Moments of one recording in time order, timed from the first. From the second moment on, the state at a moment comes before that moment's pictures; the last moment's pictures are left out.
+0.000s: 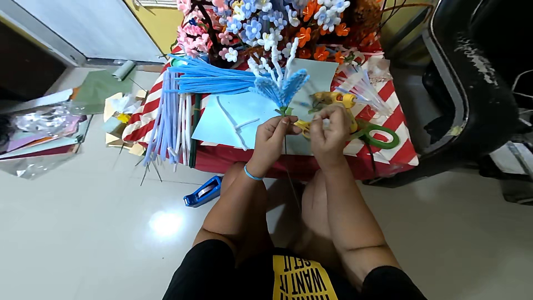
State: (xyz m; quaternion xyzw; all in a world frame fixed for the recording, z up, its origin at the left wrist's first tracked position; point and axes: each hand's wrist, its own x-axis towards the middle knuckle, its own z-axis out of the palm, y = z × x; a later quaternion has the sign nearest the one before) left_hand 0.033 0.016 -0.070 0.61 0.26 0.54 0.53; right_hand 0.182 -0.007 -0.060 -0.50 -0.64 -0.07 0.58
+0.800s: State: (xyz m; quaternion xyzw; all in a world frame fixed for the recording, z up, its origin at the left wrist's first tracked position) left_hand 0.063 -0.006 -0.083 0.76 0.20 0.49 0.38; right_hand 0.233 -0.020 -0.041 -0.31 -0.59 -0.05 0.75
